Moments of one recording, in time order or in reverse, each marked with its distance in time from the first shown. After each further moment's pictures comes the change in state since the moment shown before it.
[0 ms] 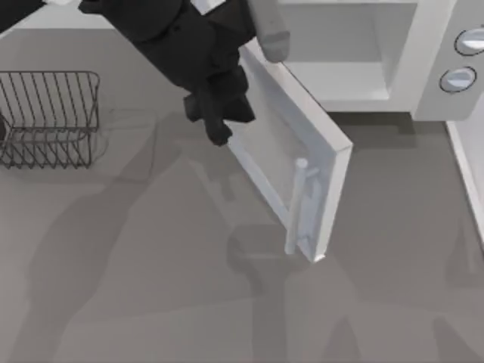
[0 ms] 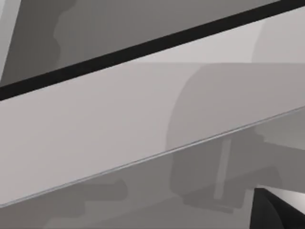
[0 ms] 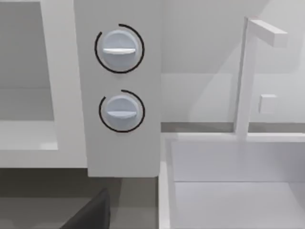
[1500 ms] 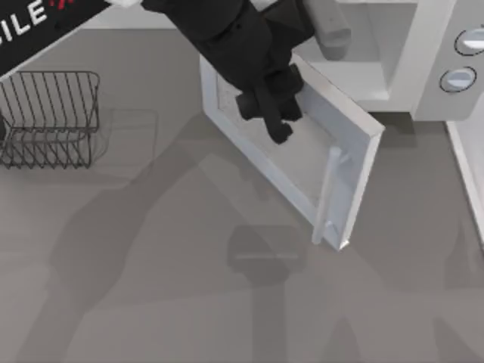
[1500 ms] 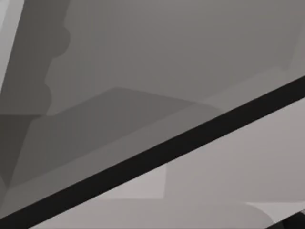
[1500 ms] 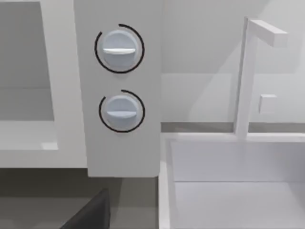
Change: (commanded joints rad) left arm -0.102 0.095 0.128 0.009 -0.039 -0.108; right arm 0.000 0.000 0.000 0.000 0.000 0.000
